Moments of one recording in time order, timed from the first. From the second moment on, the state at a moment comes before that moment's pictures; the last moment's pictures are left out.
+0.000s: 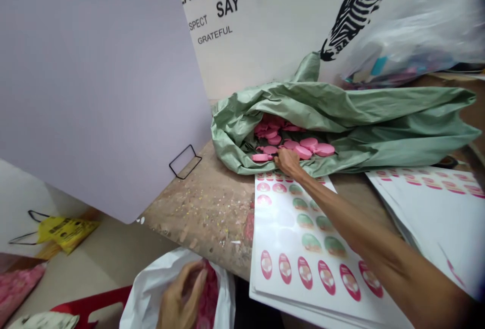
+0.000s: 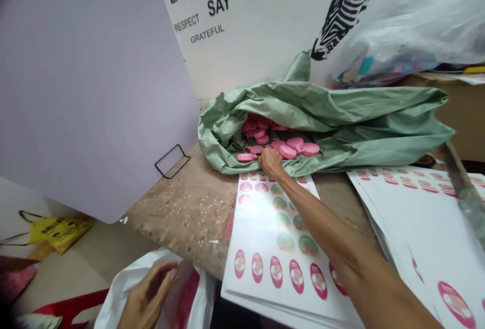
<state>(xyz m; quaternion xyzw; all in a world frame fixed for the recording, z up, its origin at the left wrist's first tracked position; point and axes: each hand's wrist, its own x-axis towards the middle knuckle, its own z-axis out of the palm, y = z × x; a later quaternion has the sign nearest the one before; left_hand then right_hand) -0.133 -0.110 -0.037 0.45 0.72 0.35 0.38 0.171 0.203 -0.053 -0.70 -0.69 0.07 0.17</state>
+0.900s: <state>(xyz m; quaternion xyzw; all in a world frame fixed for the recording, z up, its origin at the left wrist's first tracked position) -0.001 0.017 -0.067 0.29 0.49 0.54 0.62 0.158 0.065 -0.086 -0.61 -0.75 0.05 0.23</state>
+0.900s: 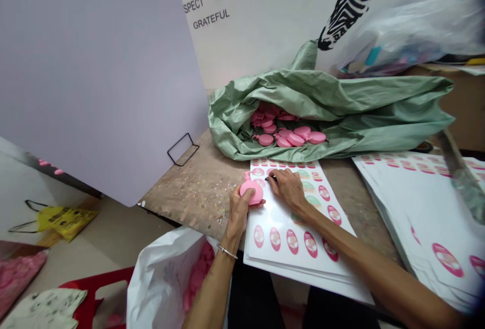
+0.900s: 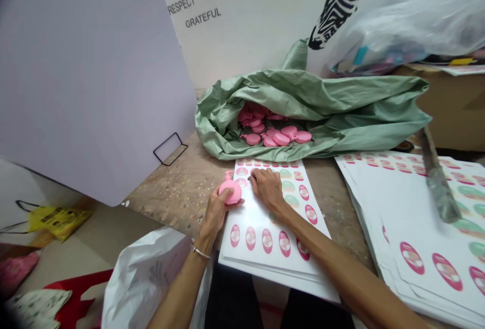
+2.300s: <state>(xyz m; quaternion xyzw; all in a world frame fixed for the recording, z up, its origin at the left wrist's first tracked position) 0.005 -0.013 -0.024 0.18 0.39 0.53 0.73 0.157 0.018 -0.015 -0.48 -0.63 0.42 0.44</state>
